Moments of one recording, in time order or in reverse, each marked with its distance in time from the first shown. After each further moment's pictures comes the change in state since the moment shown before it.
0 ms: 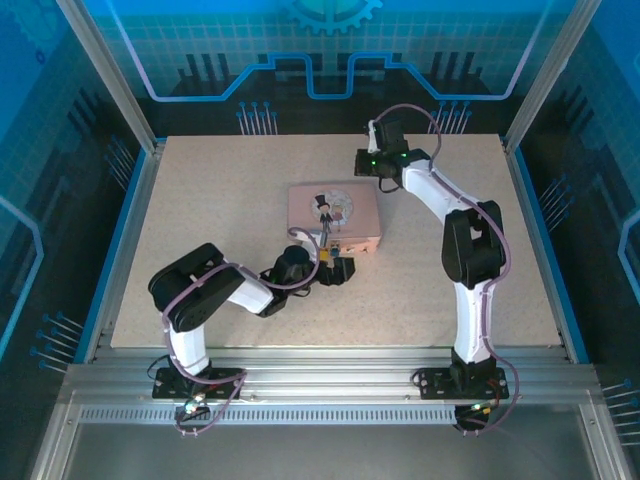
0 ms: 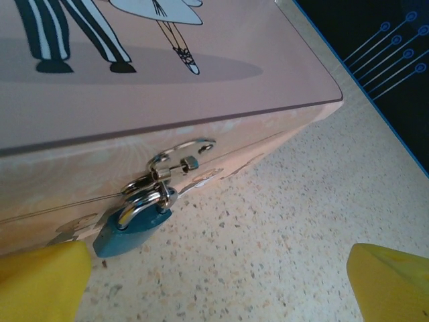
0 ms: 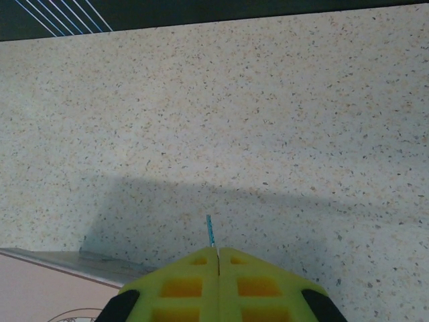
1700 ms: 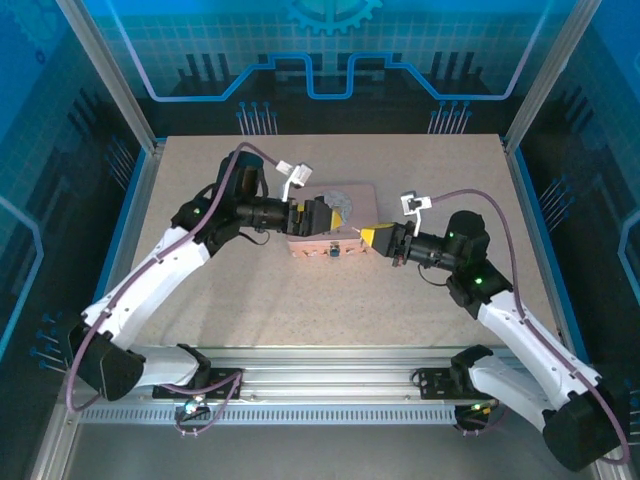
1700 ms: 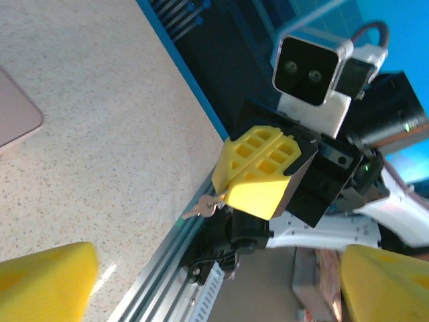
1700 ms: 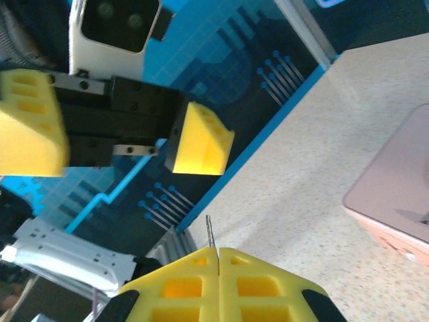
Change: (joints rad) left arm 0.237 -0.568 0.703 -1.429 0.756 0.033; right arm 0.068 -1.229 -1.131 0.540 -0.636 0.344
